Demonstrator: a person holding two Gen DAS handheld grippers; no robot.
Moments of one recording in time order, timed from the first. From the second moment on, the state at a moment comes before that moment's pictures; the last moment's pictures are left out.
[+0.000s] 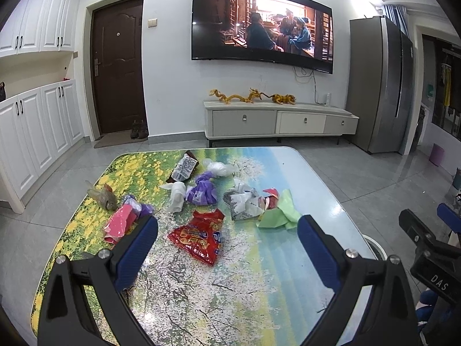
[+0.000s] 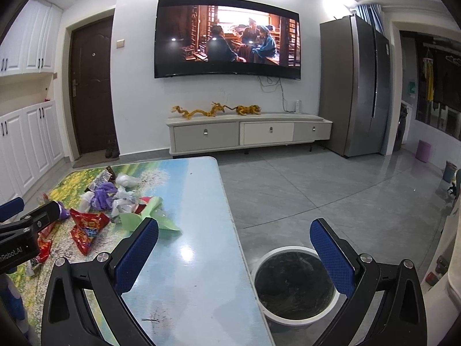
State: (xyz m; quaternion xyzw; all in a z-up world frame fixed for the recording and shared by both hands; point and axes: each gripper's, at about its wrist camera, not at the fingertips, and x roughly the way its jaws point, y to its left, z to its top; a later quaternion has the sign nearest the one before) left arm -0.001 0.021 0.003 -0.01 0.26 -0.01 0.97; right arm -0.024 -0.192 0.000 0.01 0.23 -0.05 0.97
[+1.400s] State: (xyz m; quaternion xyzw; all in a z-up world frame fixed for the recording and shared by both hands) left arm 0.040 0.115 -0.051 -0.02 0.33 0.04 0.94; right arm 0.065 -0.143 -0.034 -0.01 0.32 0.08 0.94
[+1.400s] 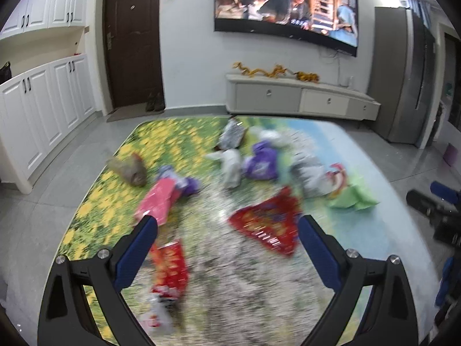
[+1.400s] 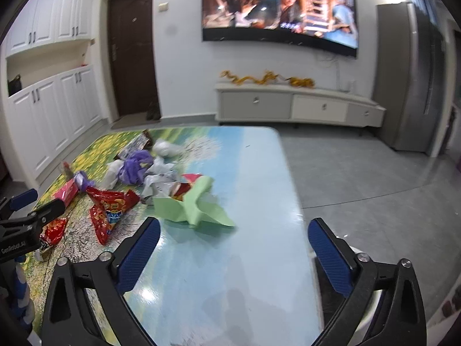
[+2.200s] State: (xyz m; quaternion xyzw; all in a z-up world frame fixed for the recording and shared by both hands) left arm 0.040 0.157 -0.103 -0.07 0.43 -0.01 0.90; right arm 0.142 -0.102 -0.088 -0.01 0.42 0.19 0.89
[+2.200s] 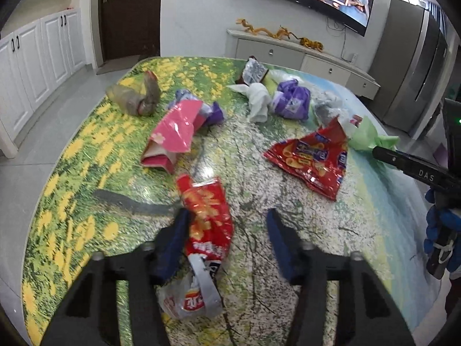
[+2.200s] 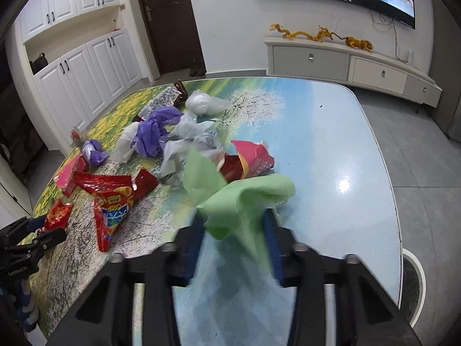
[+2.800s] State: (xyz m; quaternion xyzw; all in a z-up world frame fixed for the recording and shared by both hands) left arm 0.013 0.110 -0.034 -0.04 0.36 -0.10 0.93; right arm 0.062 -0.138 -0.042 0.00 0.36 0.21 0.91
